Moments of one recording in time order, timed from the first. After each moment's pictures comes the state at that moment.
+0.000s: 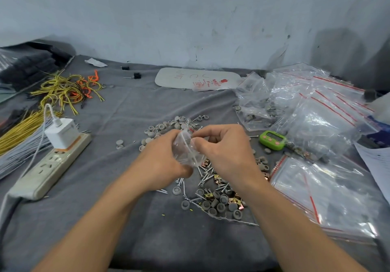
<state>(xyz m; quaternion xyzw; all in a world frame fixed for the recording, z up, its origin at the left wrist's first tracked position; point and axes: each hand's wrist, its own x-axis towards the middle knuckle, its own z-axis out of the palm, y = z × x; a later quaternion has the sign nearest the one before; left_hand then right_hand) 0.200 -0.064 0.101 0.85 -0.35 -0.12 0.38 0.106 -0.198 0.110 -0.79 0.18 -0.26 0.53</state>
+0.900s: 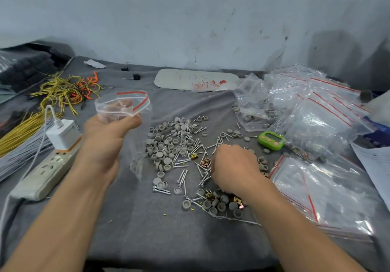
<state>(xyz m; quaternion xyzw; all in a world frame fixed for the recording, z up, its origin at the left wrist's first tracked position) 0.239 -0.023 0.120 0.62 -0.15 -0.04 0.77 0.105 -0.209 0.094 -0.96 0.28 0.00 0.04</state>
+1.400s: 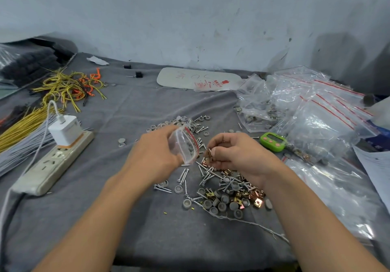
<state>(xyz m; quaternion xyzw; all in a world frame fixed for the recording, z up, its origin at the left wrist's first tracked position) 0.220 -0.061 0.089 0.89 -0.32 -0.01 0.32 0.097 -0.230 0.109 -0.71 0.21 -0.05 0.67</state>
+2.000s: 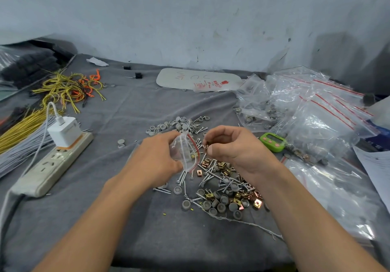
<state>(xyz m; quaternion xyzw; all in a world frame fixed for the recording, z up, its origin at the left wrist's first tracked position) 0.221 -0.063 0.084 0.90 -0.35 -0.01 0.26 0.100 -0.230 0.109 -0.68 0.15 -0.12 0.71</state>
